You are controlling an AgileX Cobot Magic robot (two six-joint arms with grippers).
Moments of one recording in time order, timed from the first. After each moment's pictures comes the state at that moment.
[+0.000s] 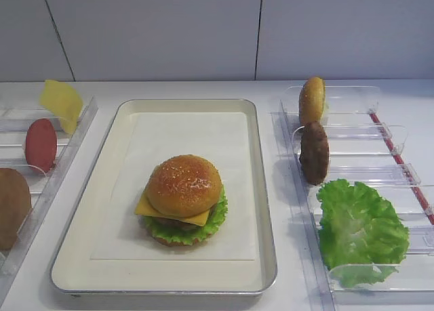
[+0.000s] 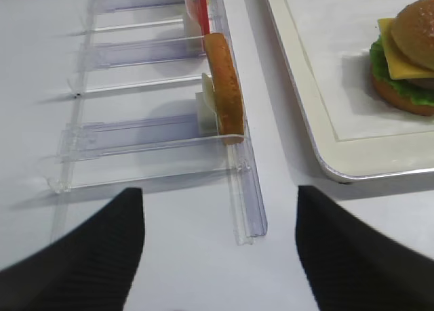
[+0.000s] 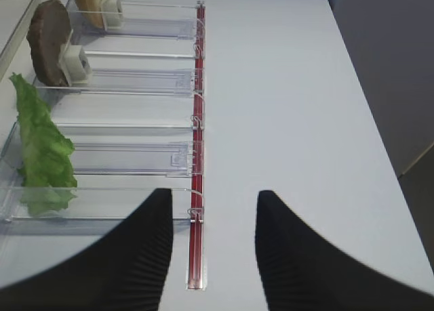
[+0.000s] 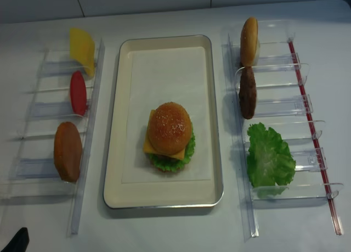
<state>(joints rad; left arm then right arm) -0.05 -0.02 -0.49 0.00 1.19 0.00 -0.01 -0.02 -0.47 -0.01 1.15 -0.02</state>
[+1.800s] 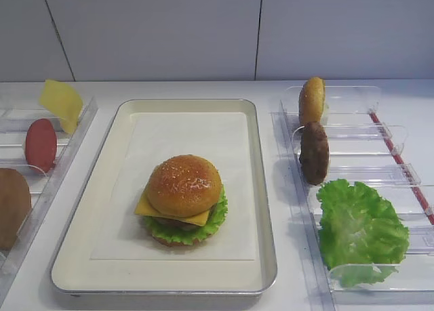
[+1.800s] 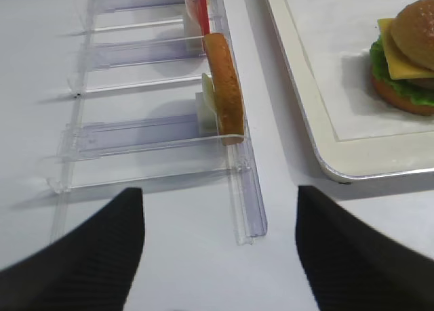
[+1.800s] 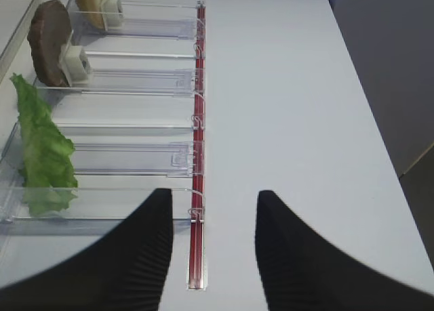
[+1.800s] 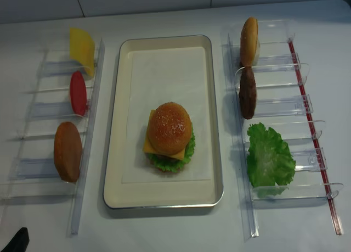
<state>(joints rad) -0.05 -0.02 -0.49 0.00 1.19 0.00 -0.01 -0.02 -0.47 -0.01 1.15 -0.02</state>
